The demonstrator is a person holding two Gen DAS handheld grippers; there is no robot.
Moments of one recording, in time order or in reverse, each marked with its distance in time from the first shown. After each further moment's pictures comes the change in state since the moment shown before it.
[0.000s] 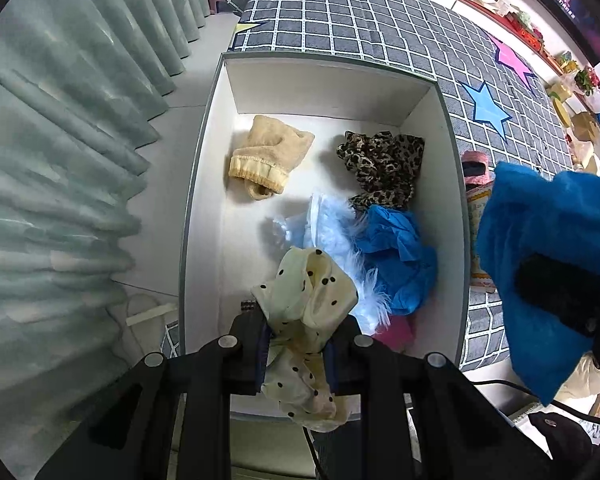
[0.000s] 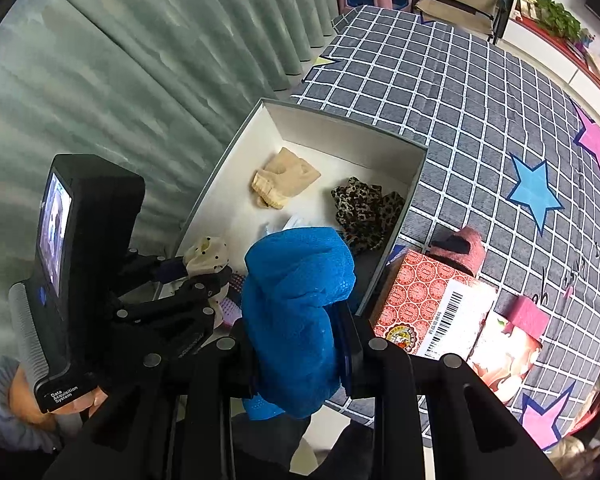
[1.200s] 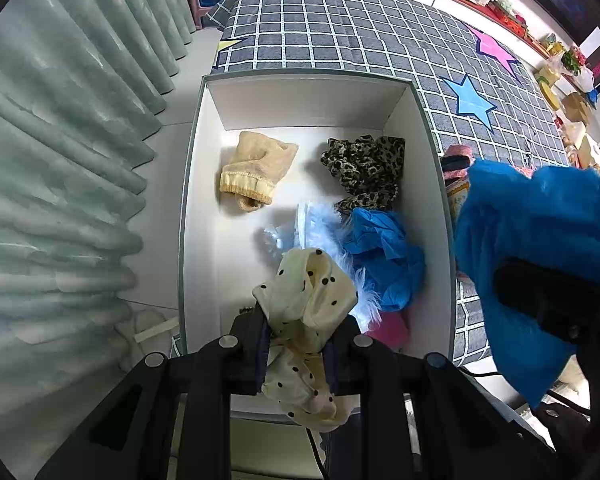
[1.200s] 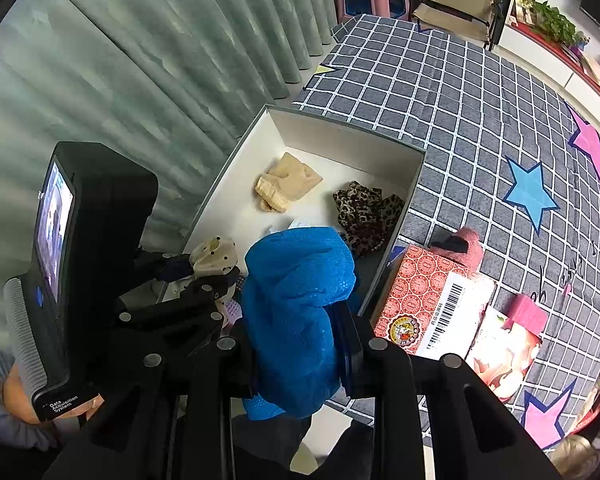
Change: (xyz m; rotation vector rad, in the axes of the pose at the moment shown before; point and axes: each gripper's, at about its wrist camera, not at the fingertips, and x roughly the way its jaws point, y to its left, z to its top) left arm -0.010 -0.012 0.000 0.073 -0.030 0.012; right arm -0.009 0.004 -0.007 0.005 -0.035 -0.005
